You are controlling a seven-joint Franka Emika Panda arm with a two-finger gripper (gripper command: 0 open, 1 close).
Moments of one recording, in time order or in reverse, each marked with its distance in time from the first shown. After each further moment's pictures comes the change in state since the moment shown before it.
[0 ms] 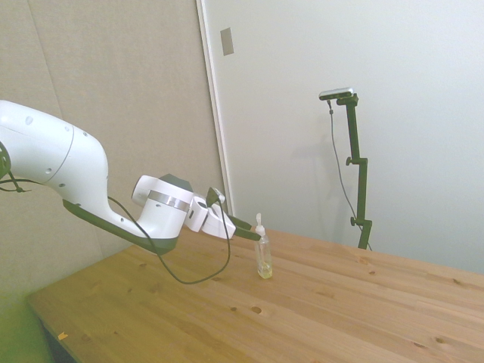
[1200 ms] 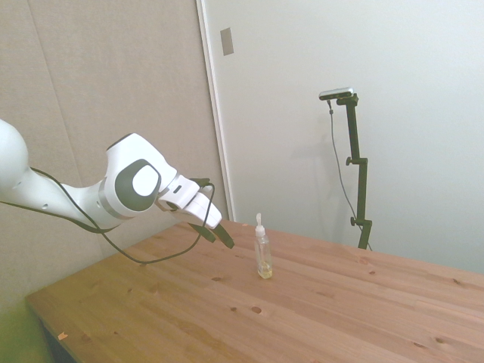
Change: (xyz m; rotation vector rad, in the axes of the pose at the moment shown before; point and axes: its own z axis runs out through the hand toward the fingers) arm 0.086 0.058 -0.085 -0.158 -0.387 -0.341
